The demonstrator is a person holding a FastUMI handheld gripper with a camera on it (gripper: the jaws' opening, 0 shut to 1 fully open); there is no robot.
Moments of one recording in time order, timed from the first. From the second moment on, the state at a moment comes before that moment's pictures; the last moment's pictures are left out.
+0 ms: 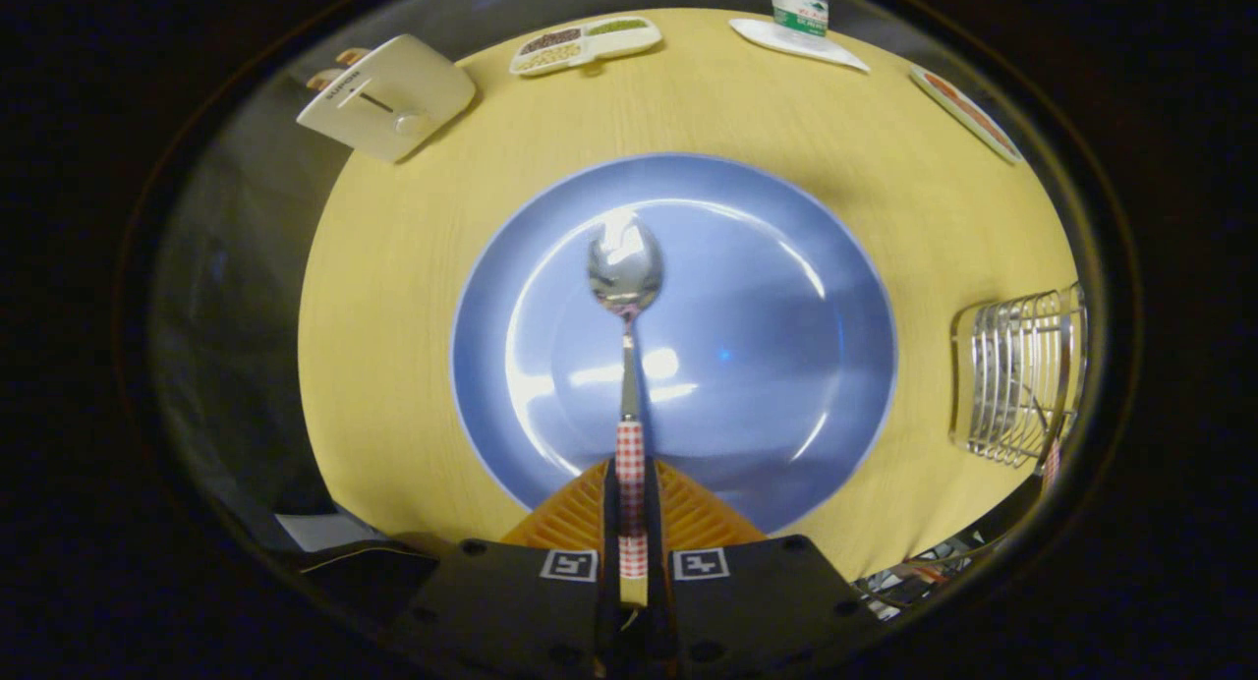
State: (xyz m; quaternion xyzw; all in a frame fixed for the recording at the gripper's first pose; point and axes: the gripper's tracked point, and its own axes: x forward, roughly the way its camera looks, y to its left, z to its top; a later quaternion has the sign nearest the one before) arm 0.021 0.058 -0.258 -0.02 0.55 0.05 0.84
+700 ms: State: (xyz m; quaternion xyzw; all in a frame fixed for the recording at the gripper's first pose) arm -0.019 0.021 -0.167 0.00 0.53 0.07 0.85
